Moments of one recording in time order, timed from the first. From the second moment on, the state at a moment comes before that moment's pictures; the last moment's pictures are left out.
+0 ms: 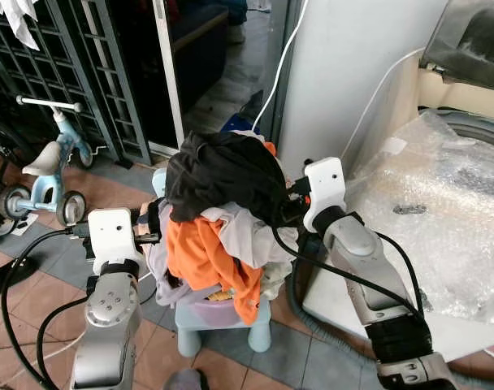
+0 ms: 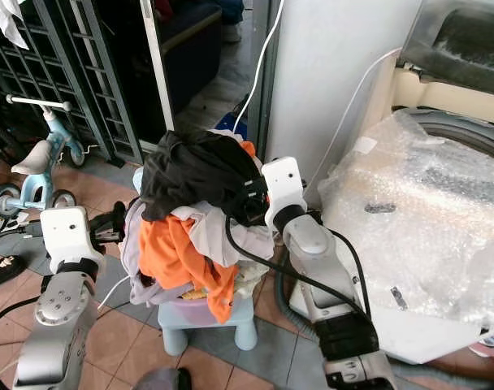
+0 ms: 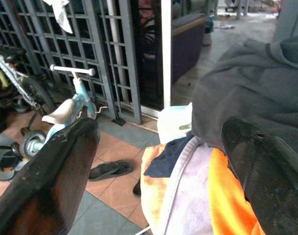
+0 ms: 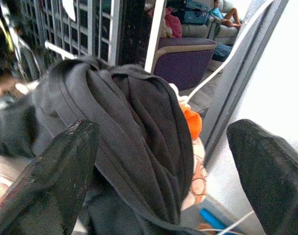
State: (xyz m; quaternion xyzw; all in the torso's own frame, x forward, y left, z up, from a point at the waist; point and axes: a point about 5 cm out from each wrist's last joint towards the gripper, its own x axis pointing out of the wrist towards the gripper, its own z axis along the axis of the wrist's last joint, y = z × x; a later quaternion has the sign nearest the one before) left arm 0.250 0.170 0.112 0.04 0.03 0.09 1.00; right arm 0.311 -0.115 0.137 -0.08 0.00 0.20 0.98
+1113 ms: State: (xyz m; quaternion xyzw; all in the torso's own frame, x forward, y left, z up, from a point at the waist) left arm 0.242 0.169 0.105 0.03 0.05 0.06 1.00; right arm 0.340 -0.125 0.126 -0.15 0.05 0.10 0.98
